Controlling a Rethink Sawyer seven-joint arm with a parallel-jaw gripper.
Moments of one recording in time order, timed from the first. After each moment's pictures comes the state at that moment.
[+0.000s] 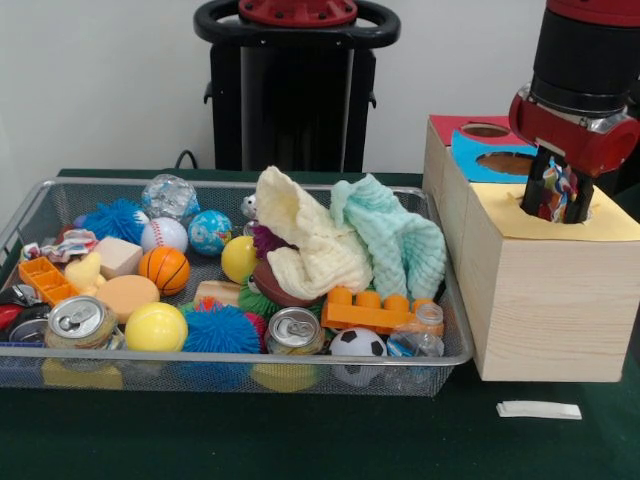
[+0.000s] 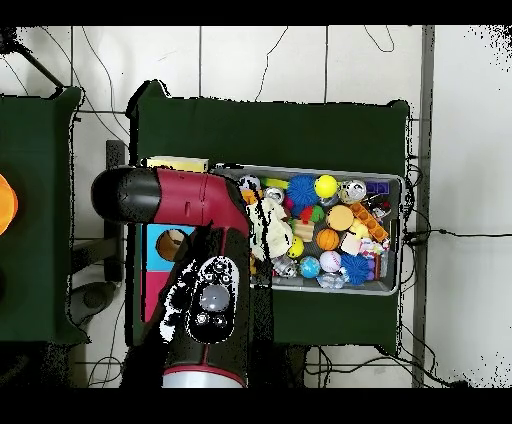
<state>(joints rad) 0.17 -0.56 -0.20 1.40 0.24 0.73 2.71</state>
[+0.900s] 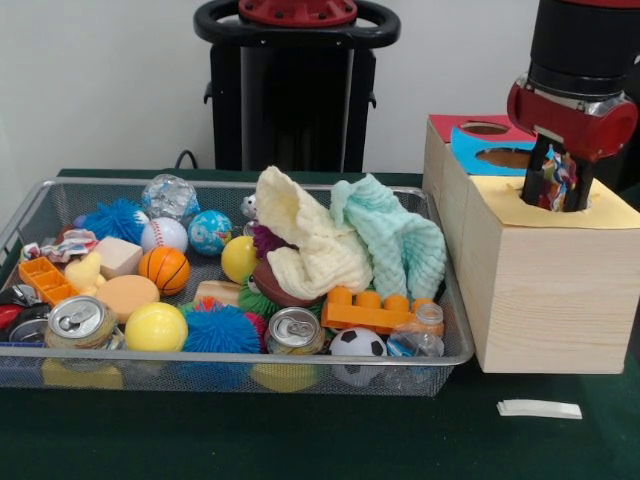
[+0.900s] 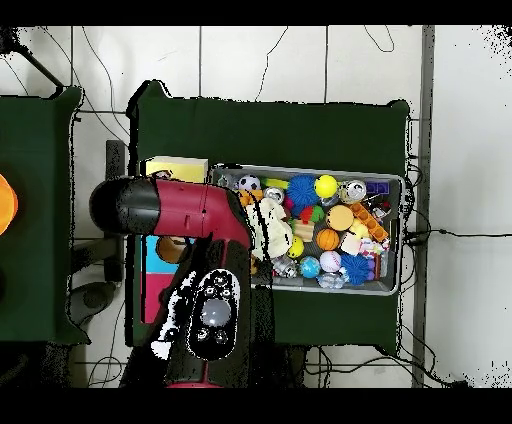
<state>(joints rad) 0.17 -0.60 -0.19 1.47 0.24 0.65 2.71</state>
